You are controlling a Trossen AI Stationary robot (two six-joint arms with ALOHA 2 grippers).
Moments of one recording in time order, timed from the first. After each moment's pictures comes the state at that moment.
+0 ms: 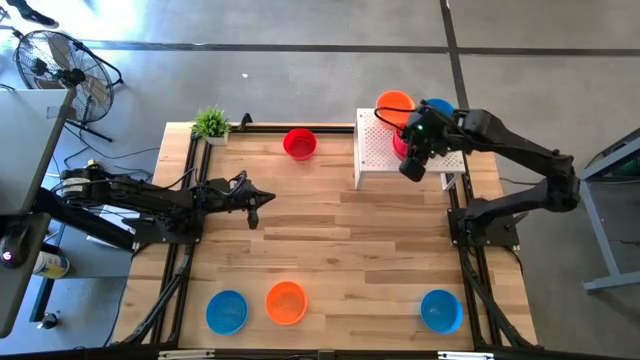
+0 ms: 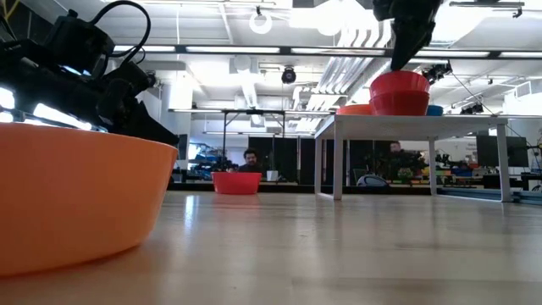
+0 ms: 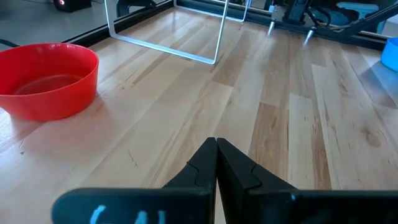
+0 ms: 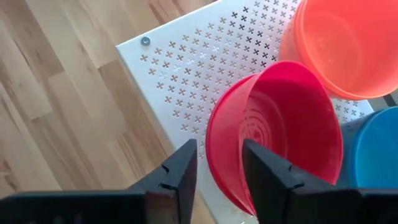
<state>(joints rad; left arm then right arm) 0.16 1.03 0.07 0.68 -0.12 -0.16 -0.44 1.24 1.39 -1.23 0.19 0.03</state>
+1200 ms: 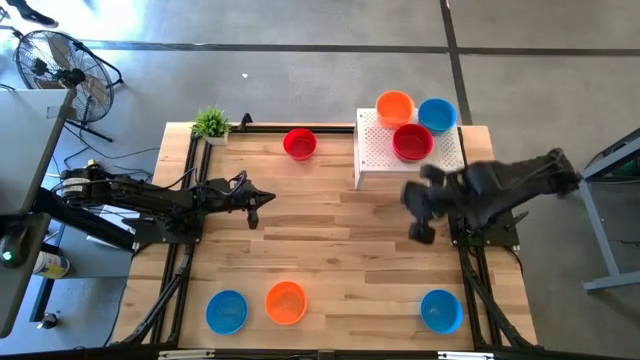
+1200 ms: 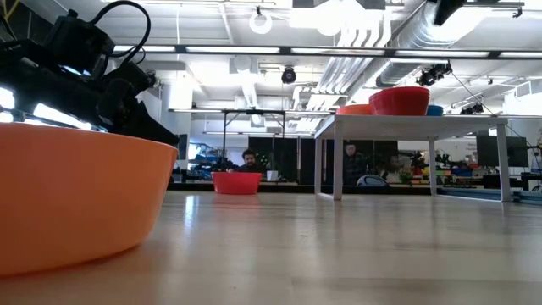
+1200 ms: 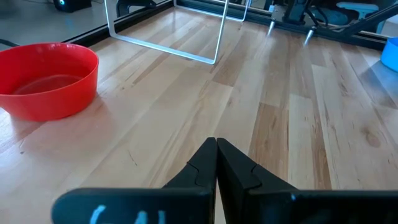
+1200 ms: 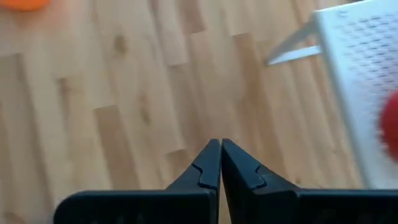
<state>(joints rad) 0.16 1.03 0.07 0.68 -0.12 -0.16 0.29 1.24 1.39 -1.36 0.28 0.51</state>
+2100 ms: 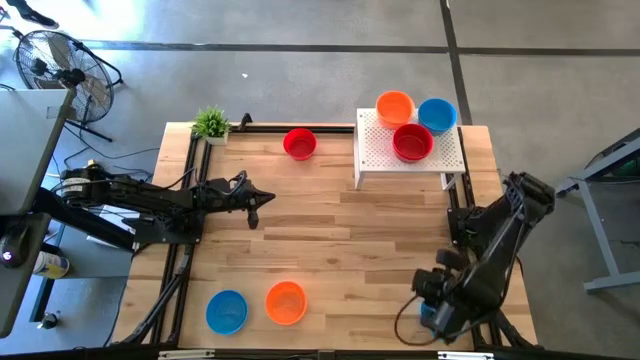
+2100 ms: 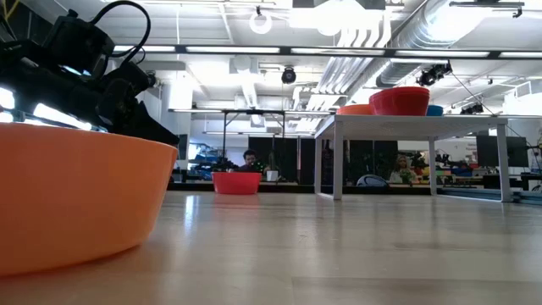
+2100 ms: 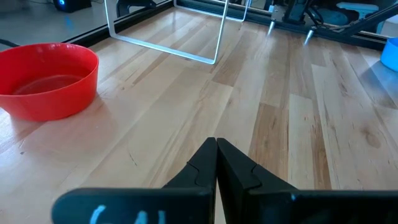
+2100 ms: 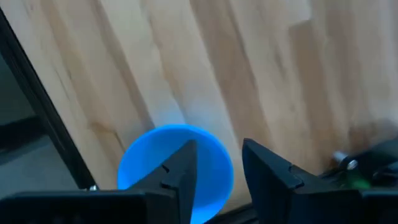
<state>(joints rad) 0.16 1.03 0.07 0.68 -0.12 -0.16 0.93 1.62 1.39 -1.36 0.17 1.29</state>
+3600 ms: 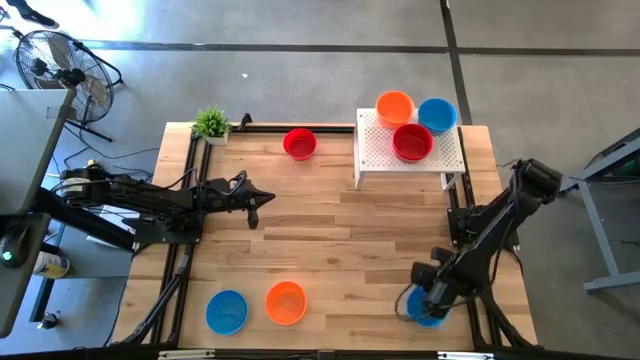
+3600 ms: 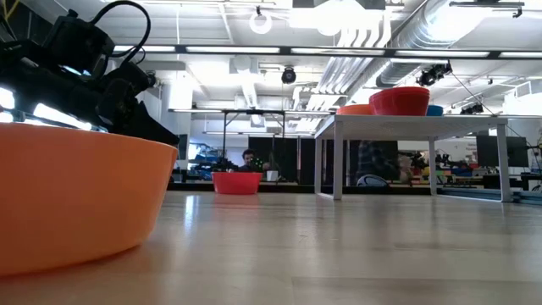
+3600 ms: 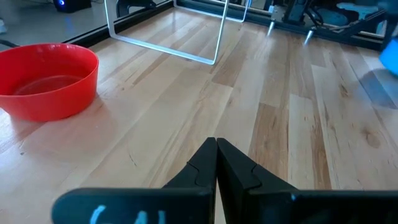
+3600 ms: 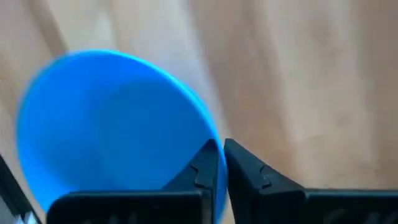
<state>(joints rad) 0.16 1.03 0.07 0.68 -0.12 -0.16 0.88 1.44 0.81 -0.80 0.06 1.23</state>
